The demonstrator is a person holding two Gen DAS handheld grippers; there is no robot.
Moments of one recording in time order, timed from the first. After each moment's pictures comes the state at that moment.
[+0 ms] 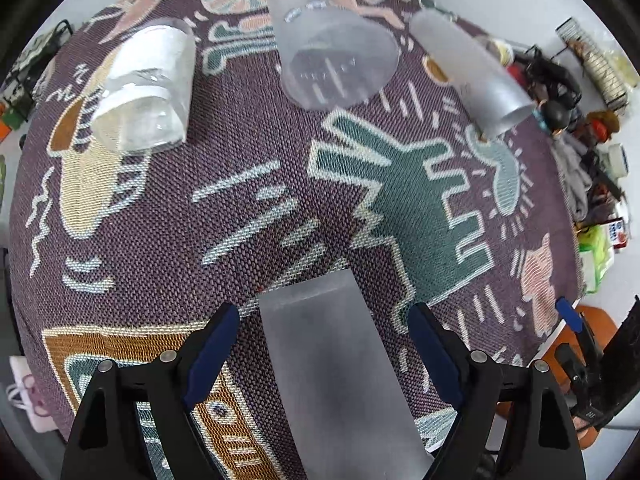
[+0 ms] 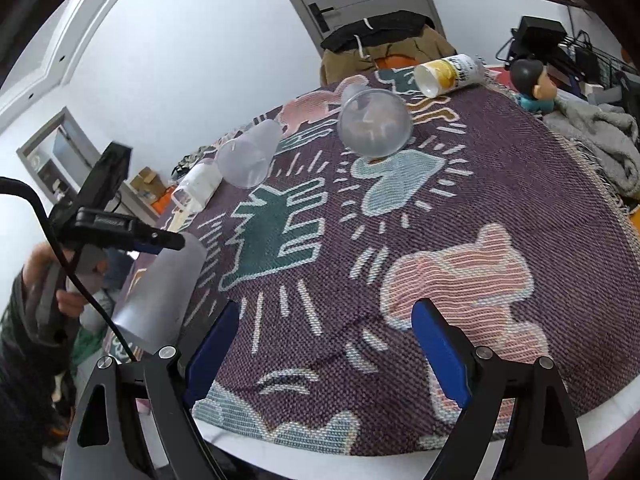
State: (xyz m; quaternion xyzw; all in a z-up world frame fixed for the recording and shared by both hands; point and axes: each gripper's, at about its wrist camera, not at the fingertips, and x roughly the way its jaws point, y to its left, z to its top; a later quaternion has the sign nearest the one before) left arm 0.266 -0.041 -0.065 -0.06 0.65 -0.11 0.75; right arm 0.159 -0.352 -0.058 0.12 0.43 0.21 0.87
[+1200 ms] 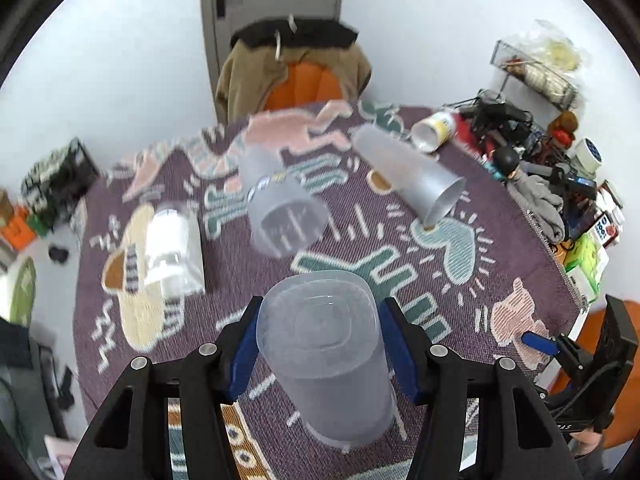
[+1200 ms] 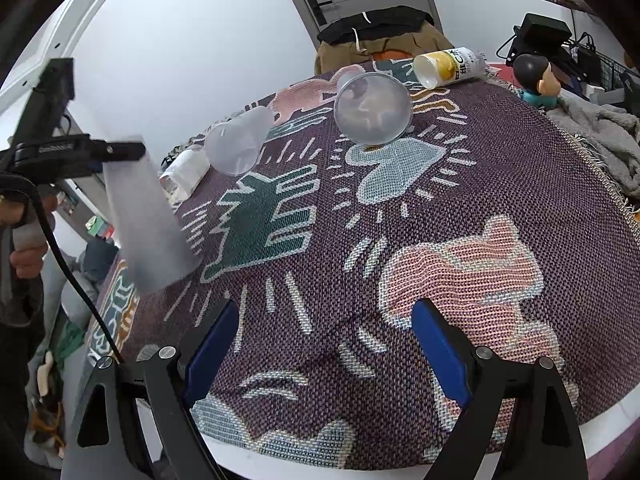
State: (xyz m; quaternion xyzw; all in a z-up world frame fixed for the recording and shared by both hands) left arm 0.242 -0.085 0.034 0.03 0.46 -0.12 0.88; right arm 0.164 -0.344 -0.069 0.10 0.43 0.20 0.87
